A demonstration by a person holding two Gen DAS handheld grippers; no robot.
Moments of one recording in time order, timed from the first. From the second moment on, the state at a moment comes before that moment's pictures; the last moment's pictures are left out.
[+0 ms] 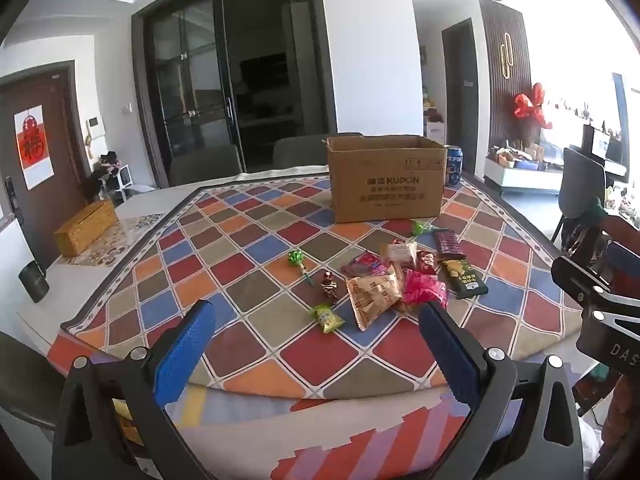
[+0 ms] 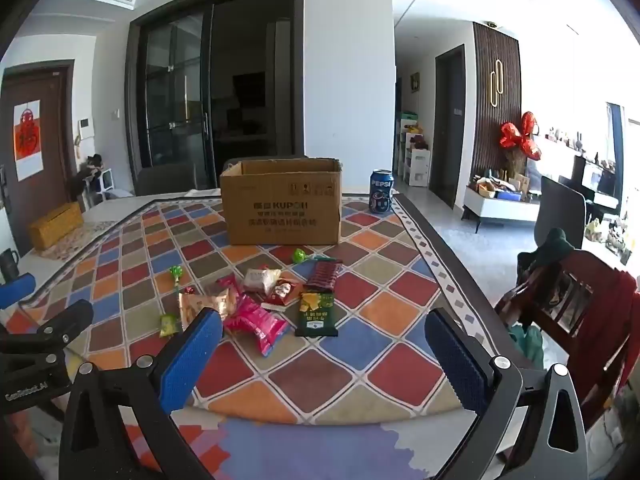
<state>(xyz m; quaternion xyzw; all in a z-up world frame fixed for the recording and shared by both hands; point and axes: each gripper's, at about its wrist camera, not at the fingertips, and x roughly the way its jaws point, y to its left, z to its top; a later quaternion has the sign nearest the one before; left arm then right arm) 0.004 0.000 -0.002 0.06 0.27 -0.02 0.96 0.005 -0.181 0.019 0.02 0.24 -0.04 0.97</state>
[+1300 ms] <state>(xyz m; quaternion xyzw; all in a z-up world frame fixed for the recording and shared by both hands) -0.006 0.002 0.006 0.05 0.26 -0.02 0.97 0.001 -0.185 0.023 0.01 0.23 -0.05 0.97</state>
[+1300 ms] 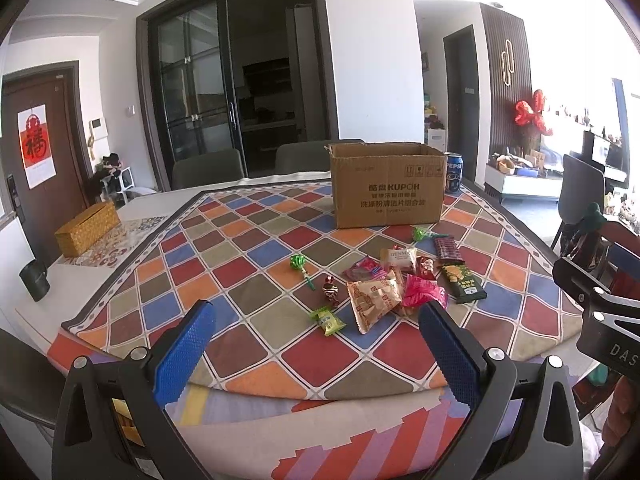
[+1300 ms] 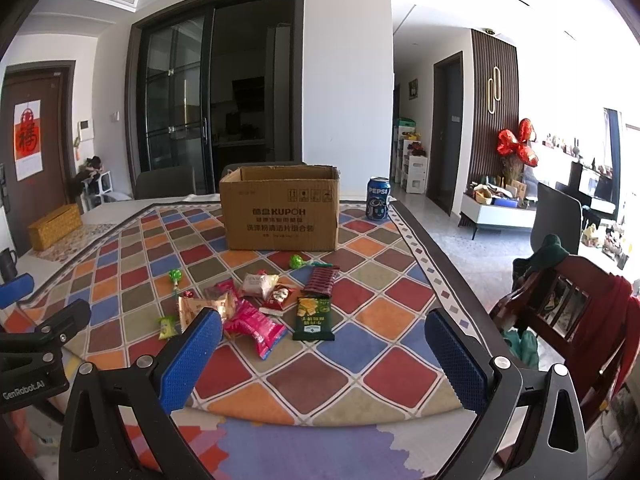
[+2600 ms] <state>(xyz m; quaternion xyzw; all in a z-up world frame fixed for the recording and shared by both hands) -0.008 0.001 0.007 0.05 0.25 -0.02 0.97 0.001 -0.186 0.023 0.01 0.23 -0.05 0.97</state>
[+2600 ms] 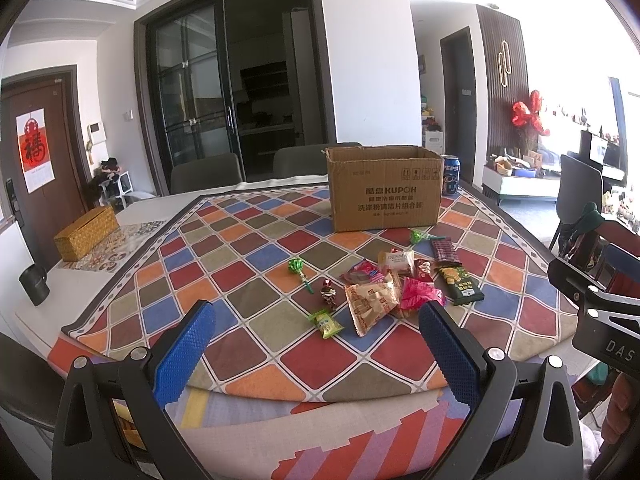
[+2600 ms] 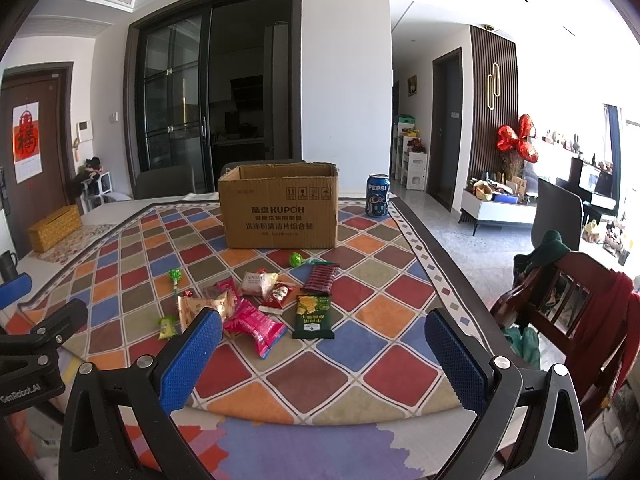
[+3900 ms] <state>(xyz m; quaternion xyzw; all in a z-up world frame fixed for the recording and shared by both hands) 0.061 0.003 -0.022 0.04 0.32 -0.02 0.95 0.072 -0.159 -0.012 -0.02 0.34 0.02 0.94</state>
